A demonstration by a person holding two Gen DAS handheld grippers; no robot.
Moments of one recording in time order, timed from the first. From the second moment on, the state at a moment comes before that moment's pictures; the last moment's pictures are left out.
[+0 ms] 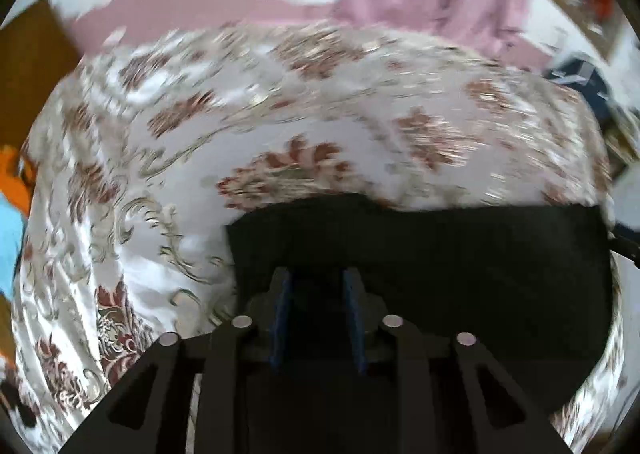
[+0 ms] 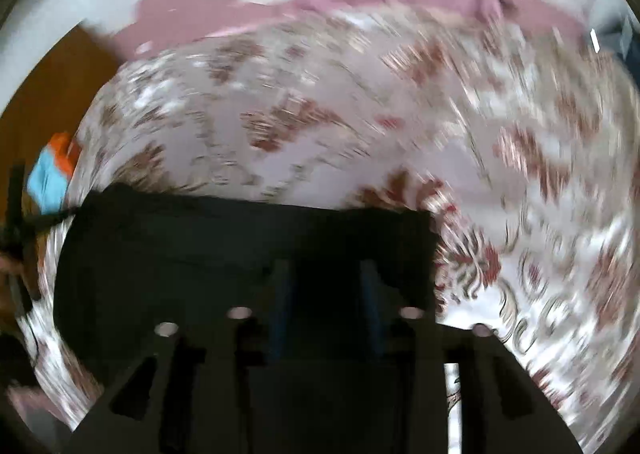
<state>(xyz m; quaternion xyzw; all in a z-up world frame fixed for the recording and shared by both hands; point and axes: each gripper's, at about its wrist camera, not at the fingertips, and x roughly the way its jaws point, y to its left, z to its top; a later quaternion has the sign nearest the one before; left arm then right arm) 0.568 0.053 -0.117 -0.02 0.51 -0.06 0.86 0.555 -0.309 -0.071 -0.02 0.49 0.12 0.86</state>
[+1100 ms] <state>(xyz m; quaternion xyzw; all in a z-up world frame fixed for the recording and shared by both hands) 0.549 0.045 -0.169 0.02 0.55 -0.04 0.83 0.520 -0.288 -0.134 -0.05 0.55 0.14 0.82</state>
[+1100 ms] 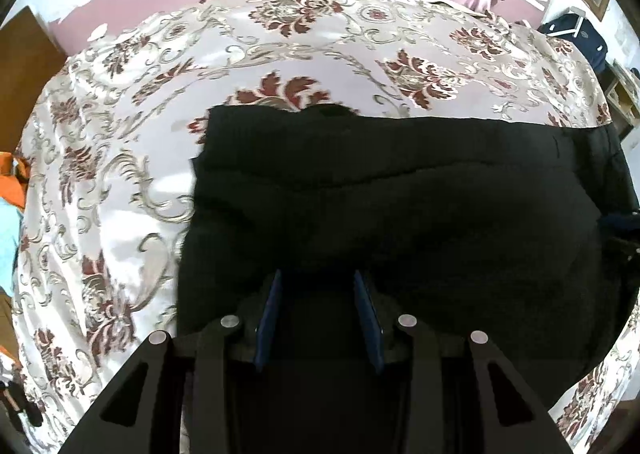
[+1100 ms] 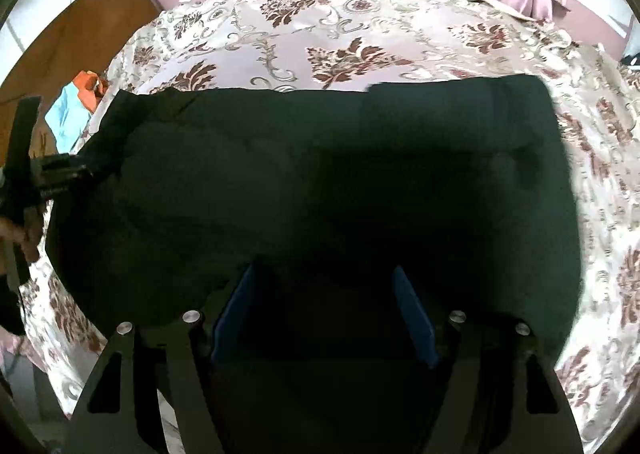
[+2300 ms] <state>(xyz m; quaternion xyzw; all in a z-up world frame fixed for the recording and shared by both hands) 0.536 0.131 -0.204 -0.15 0.61 -0.08 0.78 0.513 -0.422 -0.175 0.18 0.59 0.10 0.78</state>
